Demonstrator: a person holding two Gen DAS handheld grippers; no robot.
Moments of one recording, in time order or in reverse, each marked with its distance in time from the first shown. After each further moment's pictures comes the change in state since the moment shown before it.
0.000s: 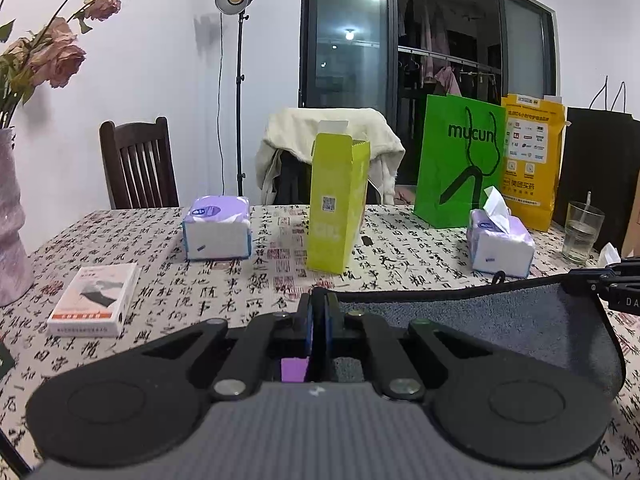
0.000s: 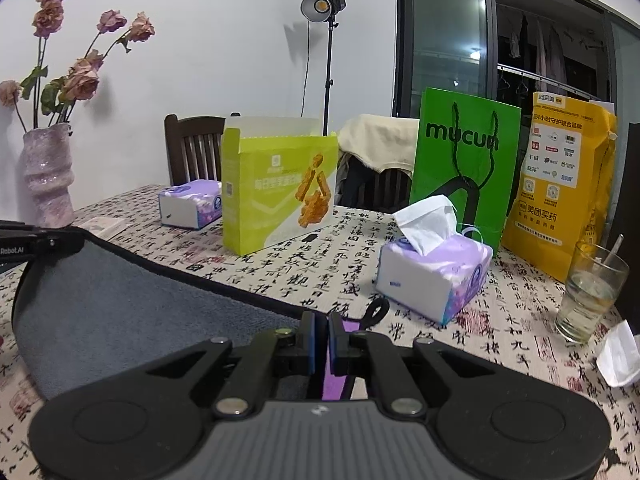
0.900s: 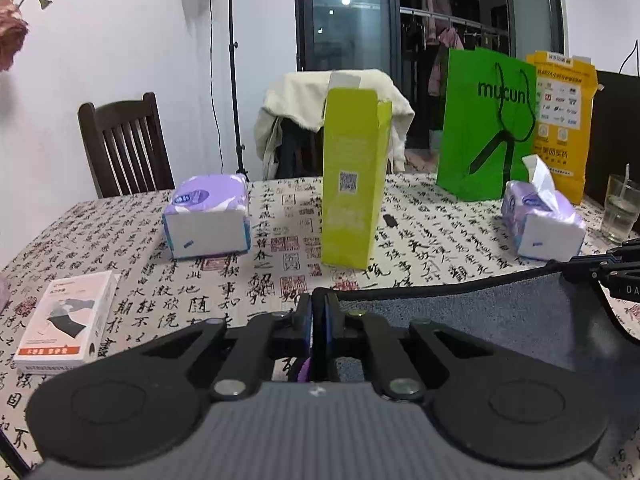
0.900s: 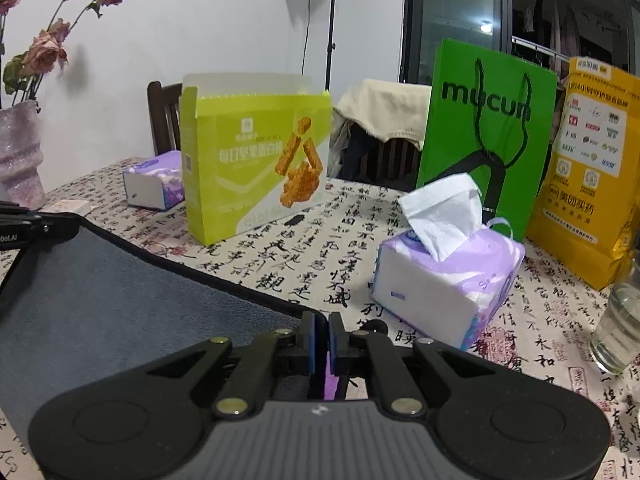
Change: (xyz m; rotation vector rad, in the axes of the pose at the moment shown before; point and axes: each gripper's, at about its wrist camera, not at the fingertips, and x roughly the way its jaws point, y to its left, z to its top) left arm 0.091 0.010 0.015 0.045 0.118 0.018; right arm 0.094 -0.022 0.020 -0.009 0.109 0.013
